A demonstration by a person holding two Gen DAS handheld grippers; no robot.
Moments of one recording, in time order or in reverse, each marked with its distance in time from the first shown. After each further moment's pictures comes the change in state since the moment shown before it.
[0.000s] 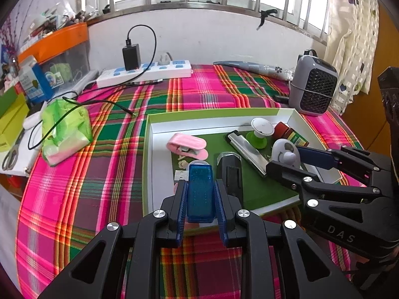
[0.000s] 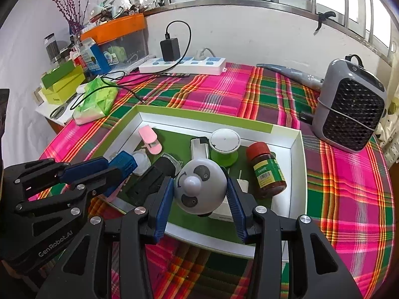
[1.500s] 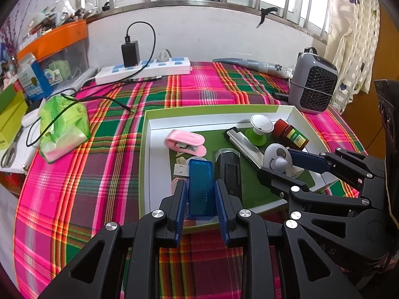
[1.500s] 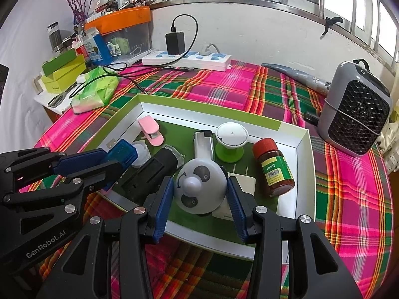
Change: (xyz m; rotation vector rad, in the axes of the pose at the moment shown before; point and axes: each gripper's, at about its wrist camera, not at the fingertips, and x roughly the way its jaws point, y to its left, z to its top) left arm 0.003 -0.002 0.000 -0.005 0.010 -0.005; right arm 0.010 0.007 -0.006 -0.050 0.006 -0.018
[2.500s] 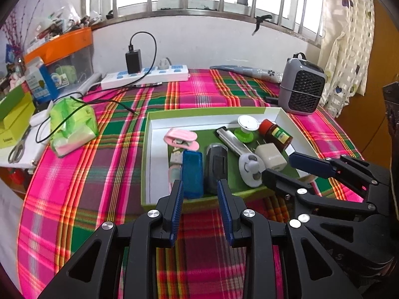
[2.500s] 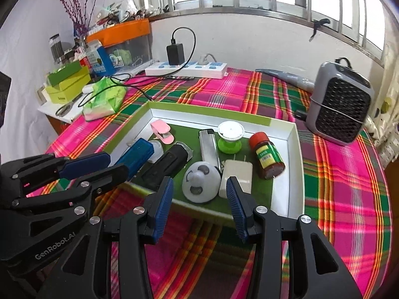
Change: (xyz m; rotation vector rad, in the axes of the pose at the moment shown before) left arm -0.036 -0.009 -0.019 -0.004 -0.032 0.007; right arm -0.039 0.006 -0.016 0.055 -0.053 -0.003
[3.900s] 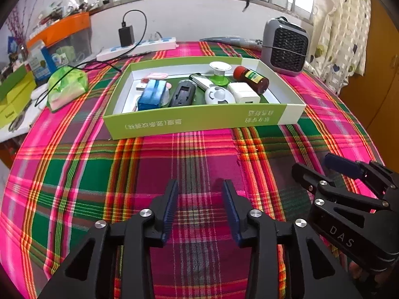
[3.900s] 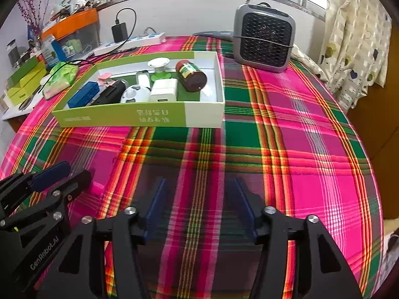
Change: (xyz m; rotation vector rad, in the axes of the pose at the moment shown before) left arm -0.001 -0.047 -0.070 0.019 0.077 0.025; right arm -0.032 -0.029 -0.085 0.175 0.108 -0.249
